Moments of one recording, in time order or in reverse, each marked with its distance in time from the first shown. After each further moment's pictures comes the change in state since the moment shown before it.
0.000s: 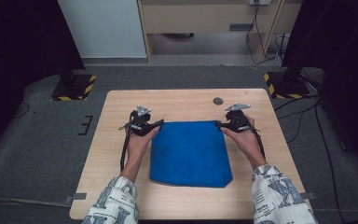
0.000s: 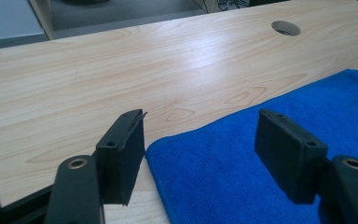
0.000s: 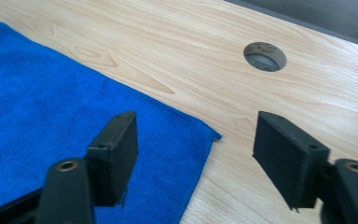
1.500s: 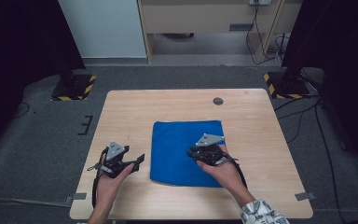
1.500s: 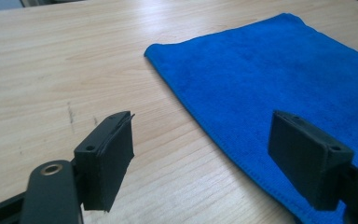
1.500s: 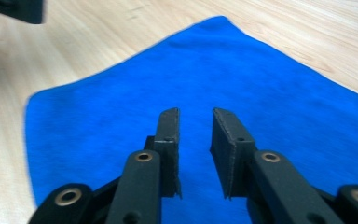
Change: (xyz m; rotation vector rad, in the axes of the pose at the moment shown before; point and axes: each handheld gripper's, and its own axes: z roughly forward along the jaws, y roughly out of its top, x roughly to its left) left arm 0.003 -0.098 -0.123 -0.046 -0.066 0.020; right arm 0.141 -0.033 -0.044 -0.061 0.340 -0.183
